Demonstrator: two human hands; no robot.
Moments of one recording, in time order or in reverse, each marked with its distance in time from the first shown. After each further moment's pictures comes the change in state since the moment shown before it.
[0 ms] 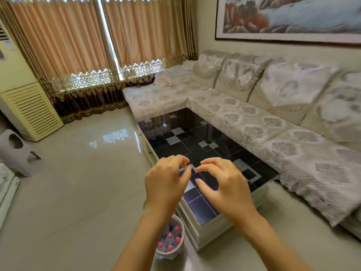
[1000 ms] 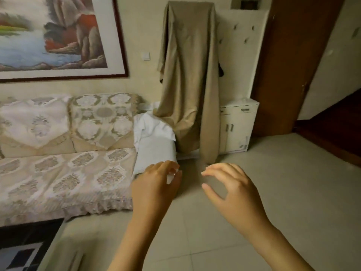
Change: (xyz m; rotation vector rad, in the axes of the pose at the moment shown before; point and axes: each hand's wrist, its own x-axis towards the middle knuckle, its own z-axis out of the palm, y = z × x) left_hand -0.165 0.644 0.121 -0.721 -0.391 0.801; right_hand -0.370 0.174 -0.523 -0.788 0.550 0.720
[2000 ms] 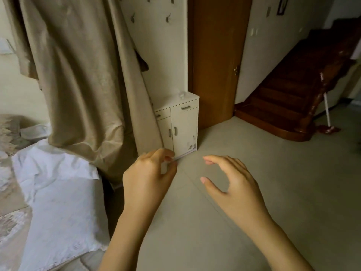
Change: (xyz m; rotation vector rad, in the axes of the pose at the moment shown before) left_hand 0.369 0.135 0.390 -0.235 -0.214 0.307; right_hand 0.249 0.420 0.034 -0.130 0.198 0.310
